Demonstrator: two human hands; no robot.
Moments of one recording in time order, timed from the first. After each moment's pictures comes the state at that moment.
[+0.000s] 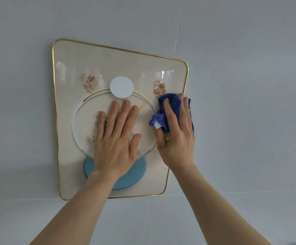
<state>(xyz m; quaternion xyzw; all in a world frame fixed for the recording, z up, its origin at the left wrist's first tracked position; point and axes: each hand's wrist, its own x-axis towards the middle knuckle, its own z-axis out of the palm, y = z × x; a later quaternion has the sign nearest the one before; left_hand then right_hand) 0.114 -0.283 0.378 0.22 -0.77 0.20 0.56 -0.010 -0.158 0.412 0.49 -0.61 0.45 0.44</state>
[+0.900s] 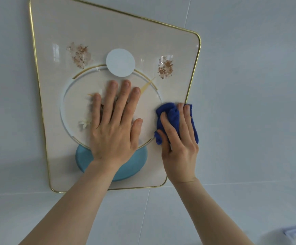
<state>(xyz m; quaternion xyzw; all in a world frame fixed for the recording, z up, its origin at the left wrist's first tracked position) 0.094 -0.296 0.370 0.22 -0.71 0.22 0.63 -0.022 -0.164 0.351 0.46 -0.59 0.43 0.51</state>
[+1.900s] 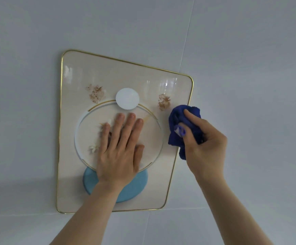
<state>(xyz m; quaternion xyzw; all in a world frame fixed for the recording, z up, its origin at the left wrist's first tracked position) 0.095 -0.298 0.369 0.22 -0.72 0.24 0.61 0.018 -0.109 0.452 0.43 -0.54 0.69 0.20</state>
